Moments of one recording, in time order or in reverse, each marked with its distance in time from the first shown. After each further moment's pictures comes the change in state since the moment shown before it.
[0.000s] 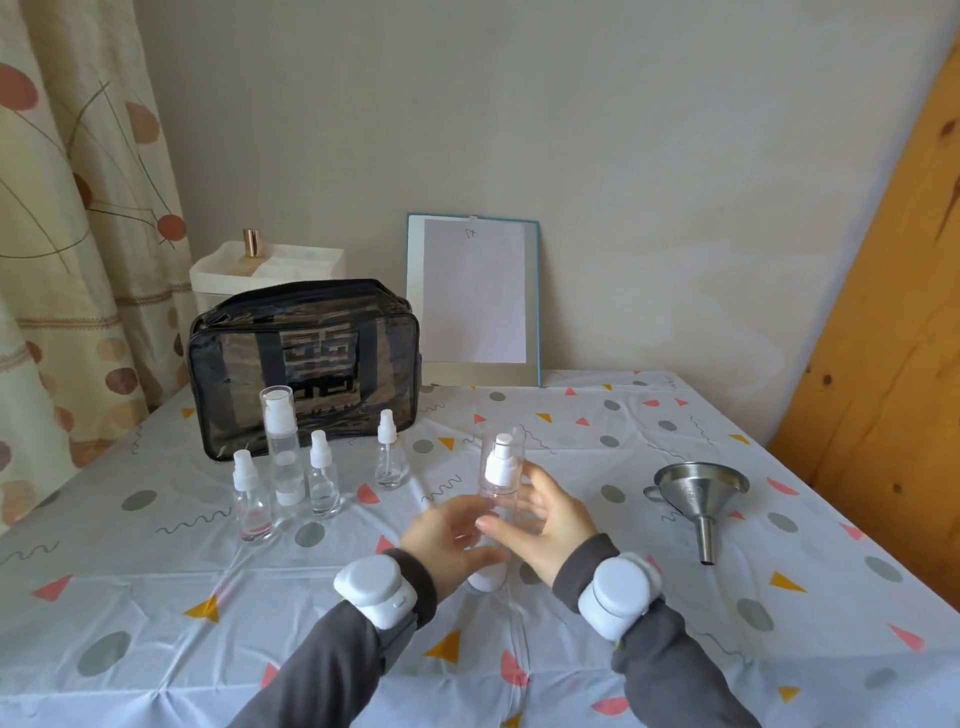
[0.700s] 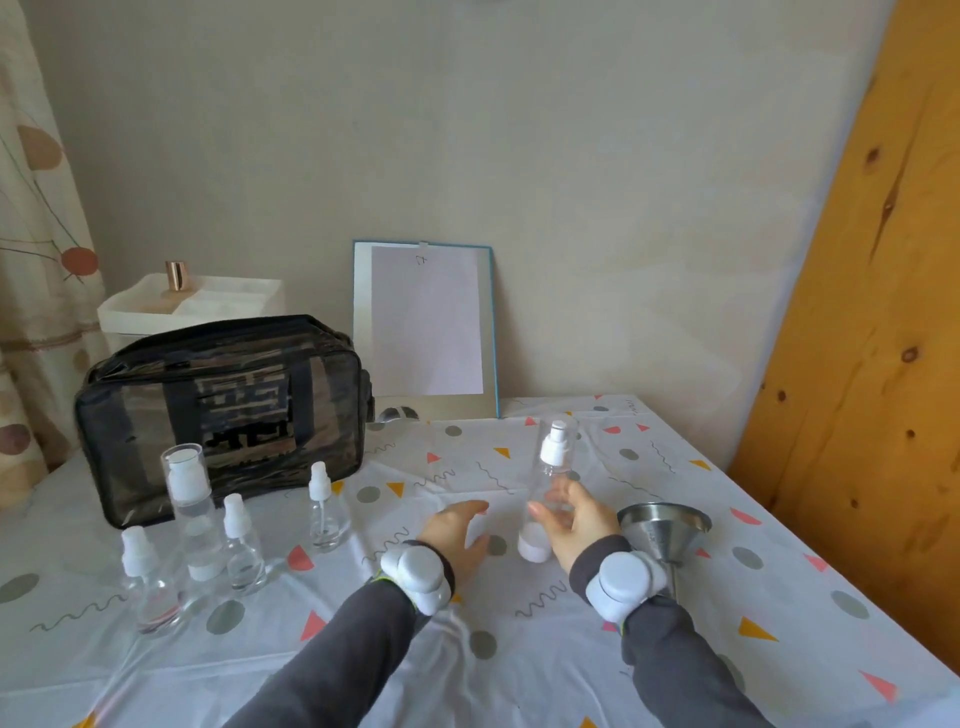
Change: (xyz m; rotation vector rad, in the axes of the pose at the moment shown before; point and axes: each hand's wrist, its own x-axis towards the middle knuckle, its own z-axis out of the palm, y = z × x) left_hand 0.100 0.007 0.045 0.478 -0.073 -0.020; right_hand 0.056 0.062 -0.076 -0.238 0.297 0.230
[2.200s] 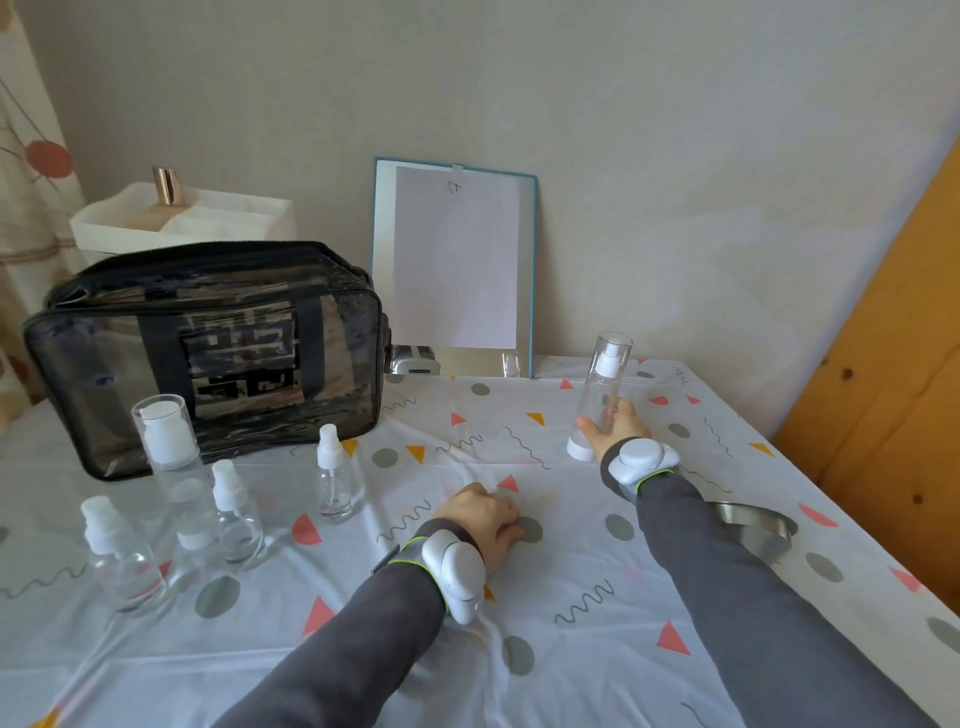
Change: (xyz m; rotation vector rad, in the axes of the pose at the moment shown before) left_hand 0.042 -0.033 0.014 0.399 -0.191 0.179; right_hand 0.137 0.021 0.018 -0.157 0.063 0.129
